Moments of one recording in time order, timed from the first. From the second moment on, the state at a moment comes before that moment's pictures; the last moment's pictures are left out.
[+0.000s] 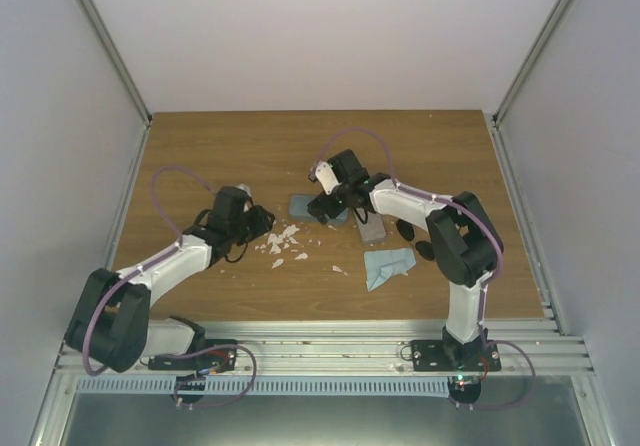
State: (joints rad) left arm -0.41 1.34 0.64 -0.07 0.13 -0.83; right arm 0.62 1.92 1.31 -0.29 -0.11 -0.10
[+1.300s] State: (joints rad) left arm -0.21 1.18 0.58 -0.21 0.36 -0.71; right arm 0.62 2.19 1.56 -0.38 -0.14 -0.25
